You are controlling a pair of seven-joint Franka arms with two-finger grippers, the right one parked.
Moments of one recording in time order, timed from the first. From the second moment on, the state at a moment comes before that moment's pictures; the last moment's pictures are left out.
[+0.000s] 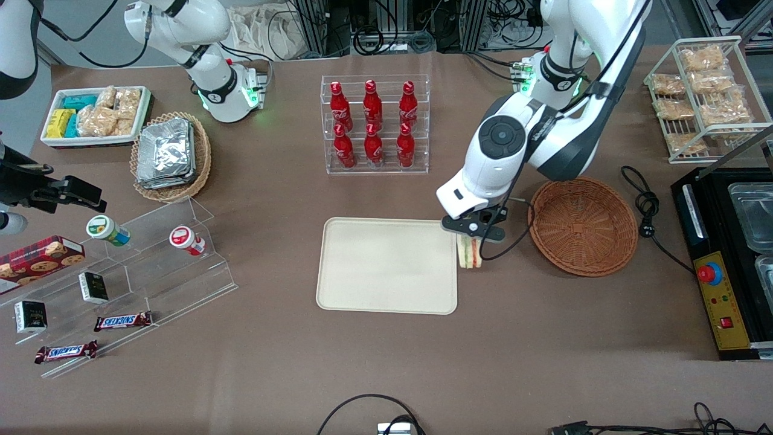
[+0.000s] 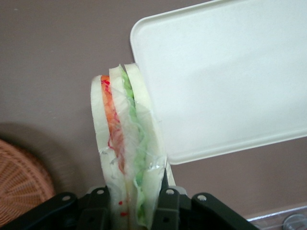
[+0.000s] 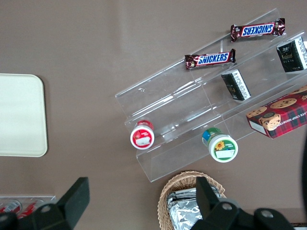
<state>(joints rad) -0.20 0.34 -0.43 -1.83 0.16 2.13 -0.41</state>
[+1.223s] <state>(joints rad) -0.28 0.66 -0.43 -1.67 0.27 2.26 -0.52</state>
